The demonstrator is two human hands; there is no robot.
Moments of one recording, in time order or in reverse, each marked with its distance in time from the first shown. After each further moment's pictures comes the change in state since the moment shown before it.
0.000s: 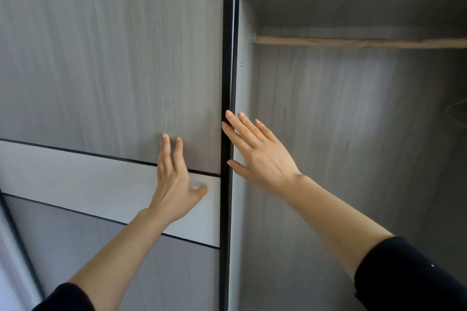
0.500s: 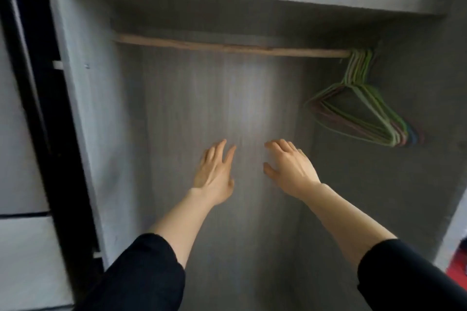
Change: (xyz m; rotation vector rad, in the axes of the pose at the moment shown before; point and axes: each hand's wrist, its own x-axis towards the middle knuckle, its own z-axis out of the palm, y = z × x) left_hand 0.050 0.280 0.145 -0.003 -0.218 0.492; right_hand -0.195 0.195 -0.067 -0.121 -0.298 0.726
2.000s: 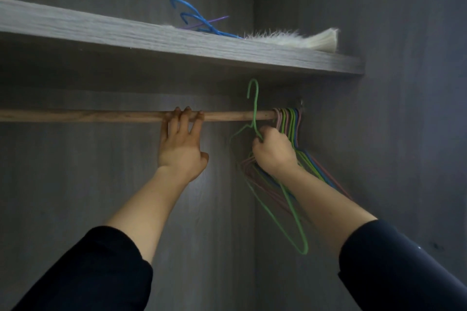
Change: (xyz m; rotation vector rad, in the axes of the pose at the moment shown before) left_hand 0.333 0.103 0.011 0.048 0.440 0.075; right_hand 0.188 0.217 -0.080 0.261 0.364 0.460
